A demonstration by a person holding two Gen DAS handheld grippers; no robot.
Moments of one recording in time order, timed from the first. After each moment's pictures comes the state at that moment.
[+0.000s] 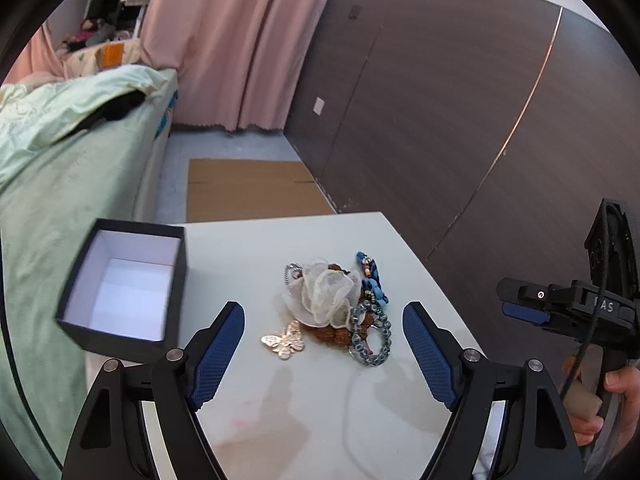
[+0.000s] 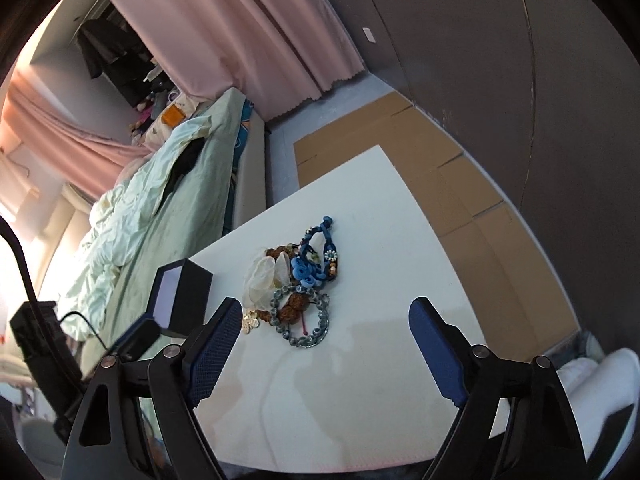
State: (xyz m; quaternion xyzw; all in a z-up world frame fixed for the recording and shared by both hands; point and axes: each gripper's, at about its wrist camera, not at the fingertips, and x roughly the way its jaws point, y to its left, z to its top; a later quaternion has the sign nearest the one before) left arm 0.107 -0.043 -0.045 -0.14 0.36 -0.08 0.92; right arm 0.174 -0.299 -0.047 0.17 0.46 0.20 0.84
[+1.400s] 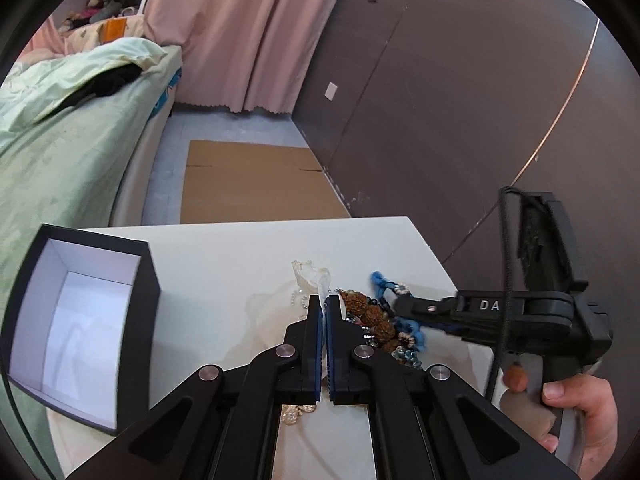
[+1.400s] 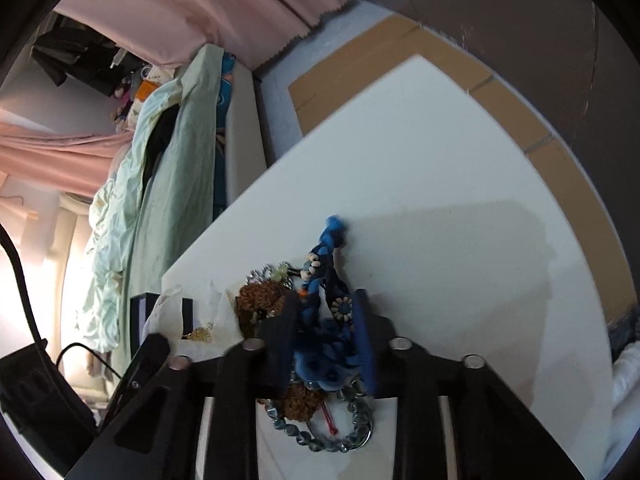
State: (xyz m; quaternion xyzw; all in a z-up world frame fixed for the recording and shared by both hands) left arm 0.181 -0.033 -0.078 -0.17 0.38 -0.06 0.91; right arm 0.281 -0.231 -0.122 0.21 0.55 0.23 0.78
